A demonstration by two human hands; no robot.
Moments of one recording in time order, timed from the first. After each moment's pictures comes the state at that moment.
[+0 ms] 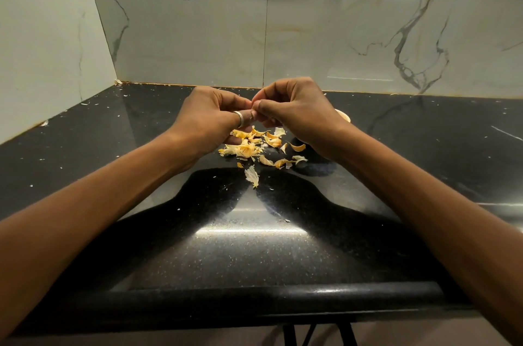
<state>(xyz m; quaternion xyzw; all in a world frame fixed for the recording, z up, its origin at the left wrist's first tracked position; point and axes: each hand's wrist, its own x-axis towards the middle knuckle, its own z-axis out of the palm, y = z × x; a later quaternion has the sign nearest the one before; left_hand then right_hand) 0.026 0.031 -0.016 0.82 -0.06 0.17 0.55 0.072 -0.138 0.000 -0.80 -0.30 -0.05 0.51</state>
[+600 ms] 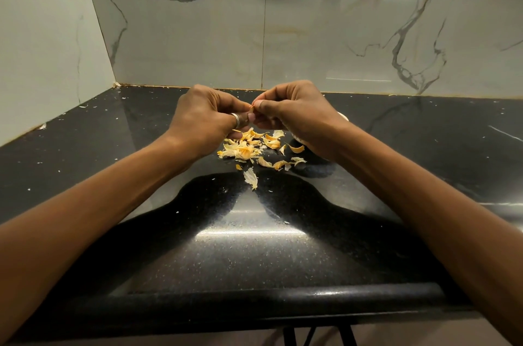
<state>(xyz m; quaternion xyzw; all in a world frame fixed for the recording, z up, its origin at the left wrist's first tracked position) 0.031 0.036 -0.019 0.83 -0.09 0.22 0.51 0.073 -0.138 0.001 -0.76 -0.26 0.03 0.59</state>
